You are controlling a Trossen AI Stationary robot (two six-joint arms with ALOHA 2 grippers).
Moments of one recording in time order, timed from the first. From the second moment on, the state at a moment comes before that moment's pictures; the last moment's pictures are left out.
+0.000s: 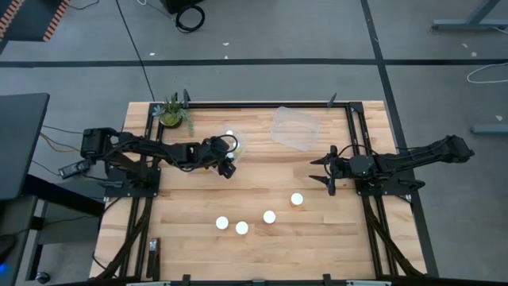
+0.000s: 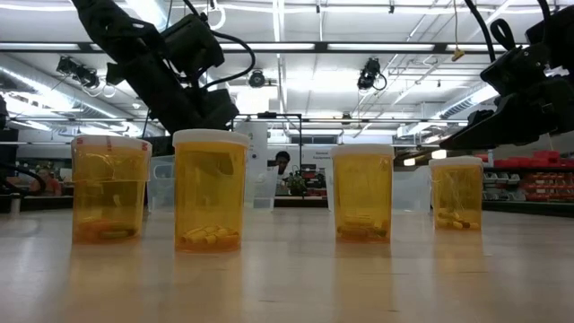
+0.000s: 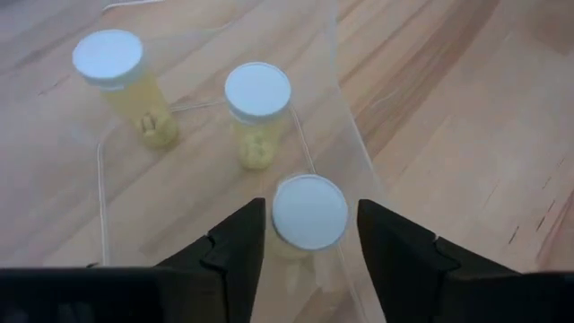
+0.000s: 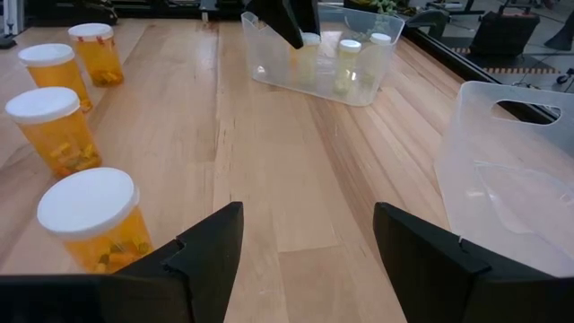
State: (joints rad) left arm 0.11 1.49 0.65 0.01 -0.34 -0.52; right arm 0.14 0.42 0.01 0.05 0.31 0.05
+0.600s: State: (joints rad) left arm 0.11 1.48 0.66 0.01 -0.39 -0.41; right arm 0.14 0.42 0.01 0.05 0.31 0.05
